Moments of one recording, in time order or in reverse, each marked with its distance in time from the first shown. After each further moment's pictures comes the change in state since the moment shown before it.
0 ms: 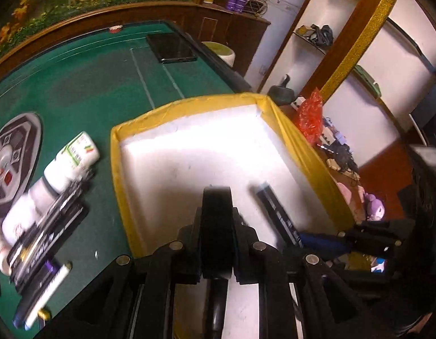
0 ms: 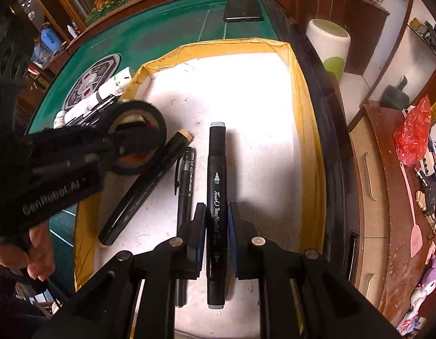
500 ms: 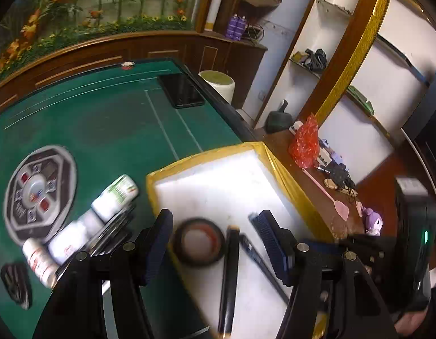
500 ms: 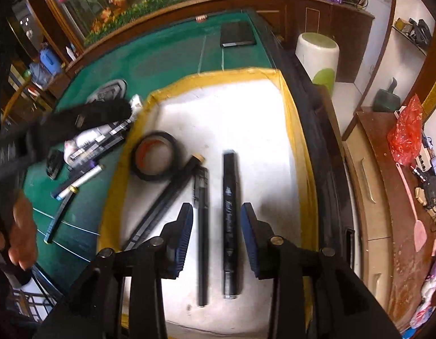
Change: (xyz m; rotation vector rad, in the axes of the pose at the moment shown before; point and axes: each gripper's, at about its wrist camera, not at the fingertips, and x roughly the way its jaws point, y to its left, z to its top) left arm -0.072 0.016 0.008 0.011 -0.138 0.012; right arm -0.033 0.012 -0.005 0.058 -0.120 0.010
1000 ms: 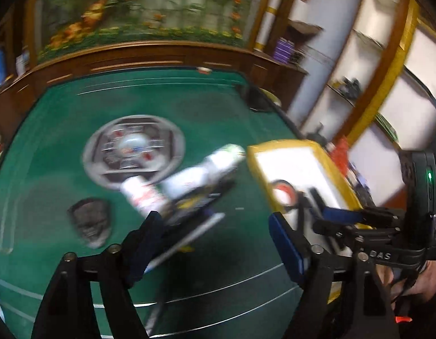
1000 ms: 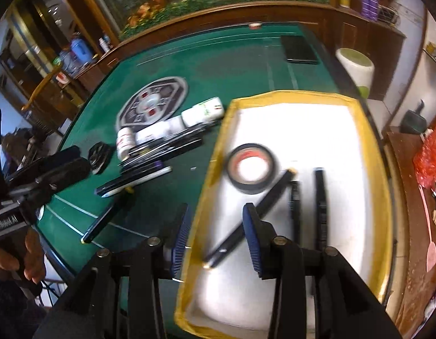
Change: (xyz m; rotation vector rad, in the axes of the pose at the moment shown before) left arm -0.102 0.108 -0.076 -0.174 -0.102 0.174; right arm -0.002 0.092 0.005 -0.114 -0.005 0.114
